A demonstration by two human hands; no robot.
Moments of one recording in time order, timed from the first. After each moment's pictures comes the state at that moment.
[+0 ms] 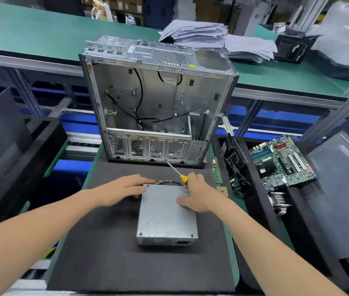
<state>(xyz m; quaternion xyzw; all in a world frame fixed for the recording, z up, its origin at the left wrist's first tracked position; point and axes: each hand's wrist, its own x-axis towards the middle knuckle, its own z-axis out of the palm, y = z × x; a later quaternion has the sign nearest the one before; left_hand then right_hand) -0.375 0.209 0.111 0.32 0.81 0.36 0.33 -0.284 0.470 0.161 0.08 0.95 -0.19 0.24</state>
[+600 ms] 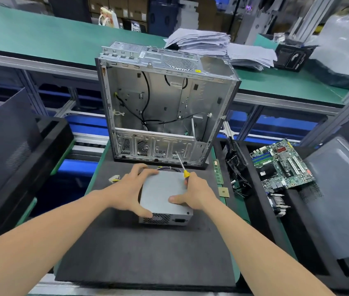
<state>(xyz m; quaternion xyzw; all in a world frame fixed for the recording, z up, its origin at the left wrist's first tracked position) -0.361 0.211 0.097 0.34 0.90 0.23 0.16 -0.285 0.453 0.146 0.15 0.93 -0.29 0.17</state>
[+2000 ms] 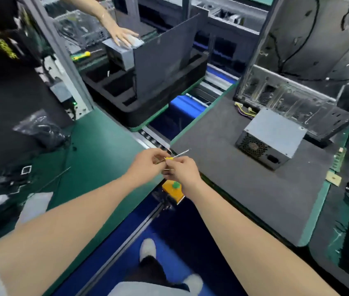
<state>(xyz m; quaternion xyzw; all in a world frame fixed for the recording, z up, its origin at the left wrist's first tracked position) -0.063 0.073 0.074 -0.19 0.88 0.44 0.01 -0.118 0.207 0.055 0.06 0.68 -0.65 0.34</state>
